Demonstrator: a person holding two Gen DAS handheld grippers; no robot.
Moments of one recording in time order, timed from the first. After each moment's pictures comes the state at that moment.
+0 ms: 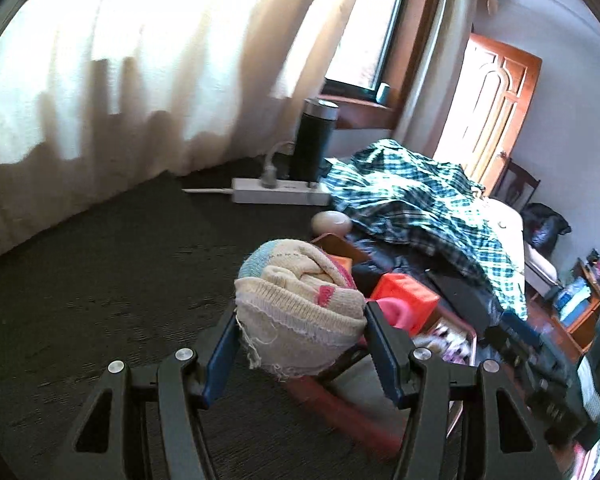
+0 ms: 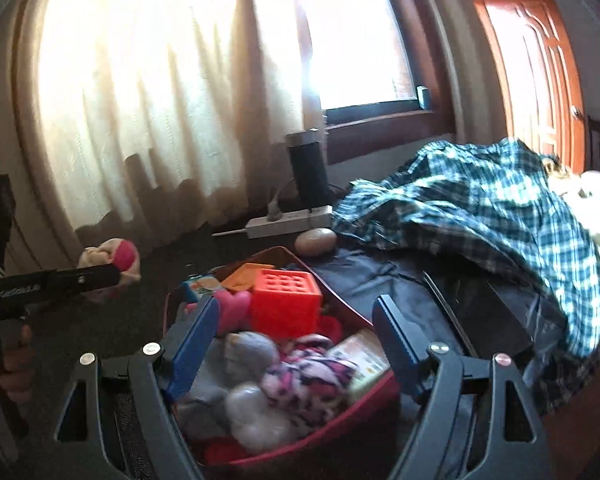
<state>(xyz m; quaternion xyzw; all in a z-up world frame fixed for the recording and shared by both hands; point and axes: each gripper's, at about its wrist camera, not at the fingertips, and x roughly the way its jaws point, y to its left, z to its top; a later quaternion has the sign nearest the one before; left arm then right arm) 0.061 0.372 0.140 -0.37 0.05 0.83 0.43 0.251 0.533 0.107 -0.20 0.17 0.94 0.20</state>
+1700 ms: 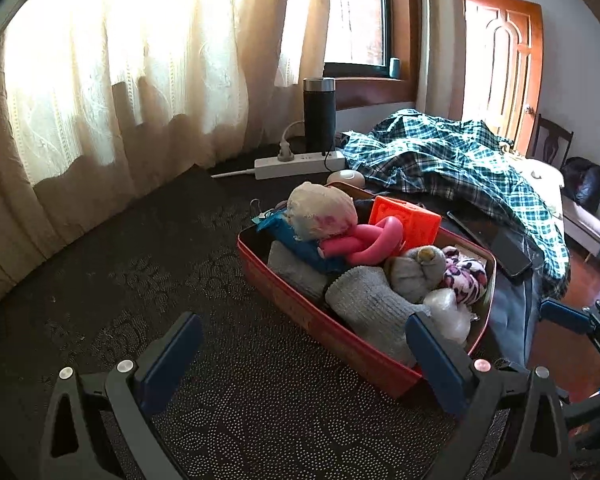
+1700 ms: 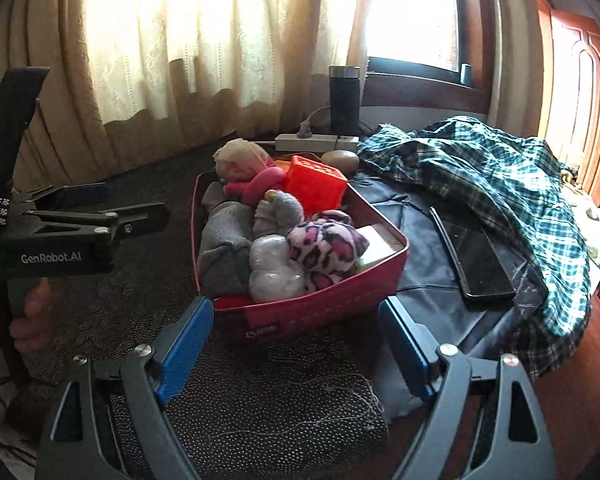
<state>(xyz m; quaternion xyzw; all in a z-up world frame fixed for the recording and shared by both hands) 0.153 0.359 0.116 -0.33 0.15 0.87 0.34 0.287 0.480 0.086 -0.33 0.08 0.93 0.14</state>
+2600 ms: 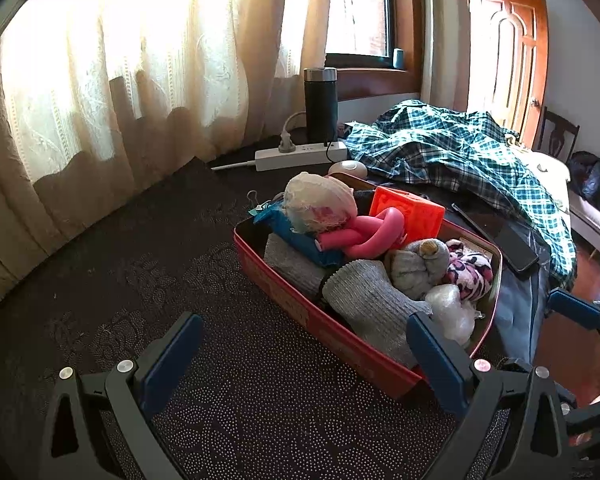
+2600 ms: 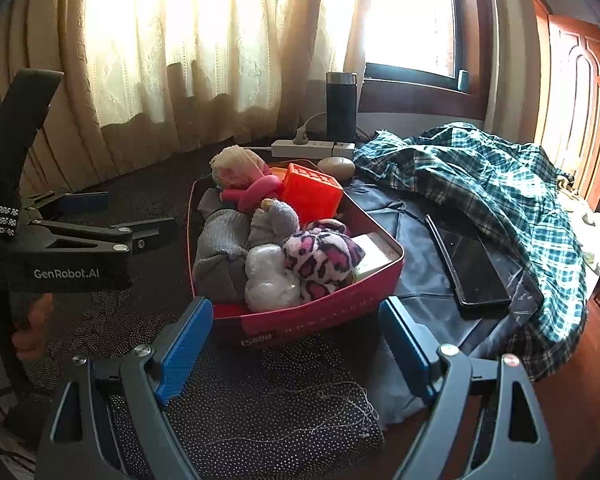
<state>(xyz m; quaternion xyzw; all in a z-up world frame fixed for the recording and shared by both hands) 0.152 0.368 0.110 -0.34 0.16 0.87 0.33 0.281 0.480 0.091 -0.32 0.07 0.93 0.14</state>
